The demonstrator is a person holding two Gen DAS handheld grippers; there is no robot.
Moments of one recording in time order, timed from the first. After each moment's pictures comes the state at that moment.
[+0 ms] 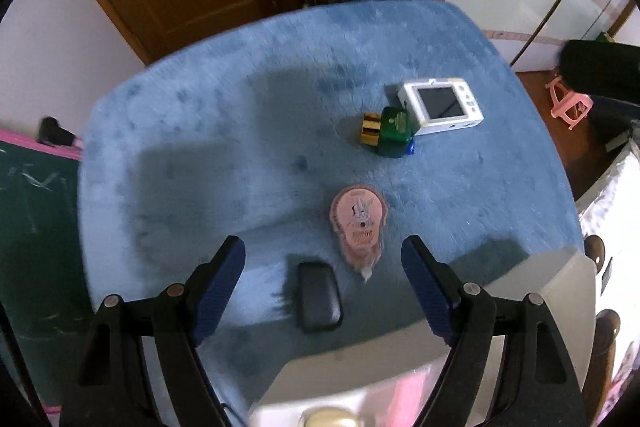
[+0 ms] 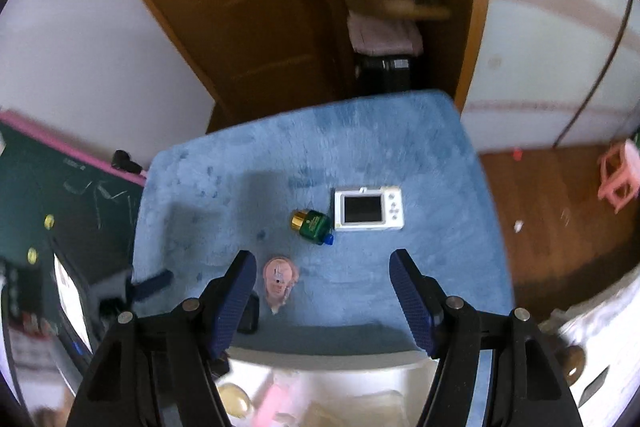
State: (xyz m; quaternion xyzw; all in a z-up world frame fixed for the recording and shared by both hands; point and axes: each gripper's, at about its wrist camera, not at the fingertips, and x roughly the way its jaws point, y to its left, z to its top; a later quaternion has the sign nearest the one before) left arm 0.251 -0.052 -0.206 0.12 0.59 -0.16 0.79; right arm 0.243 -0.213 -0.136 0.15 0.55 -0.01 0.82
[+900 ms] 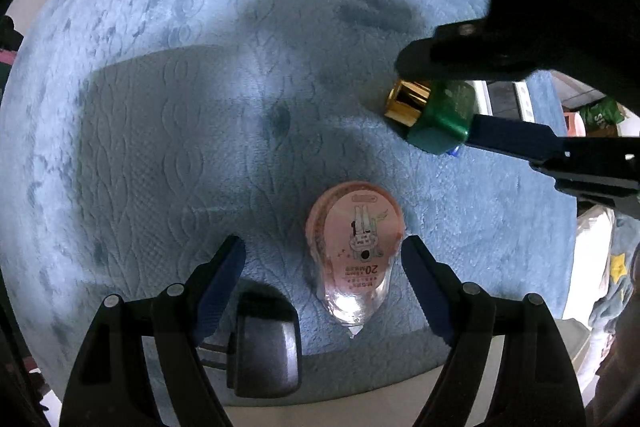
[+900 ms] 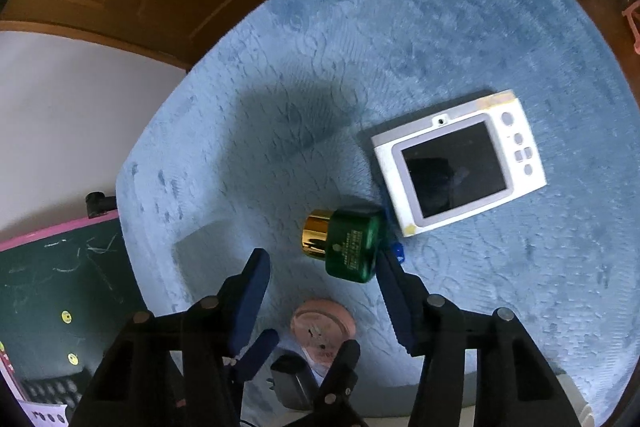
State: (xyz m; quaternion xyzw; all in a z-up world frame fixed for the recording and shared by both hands) left arm 0.276 -0.046 -0.288 0.00 0.67 -0.13 0.73; right arm 0.339 -0.196 -0.288 0.32 0.65 -0.02 0.69
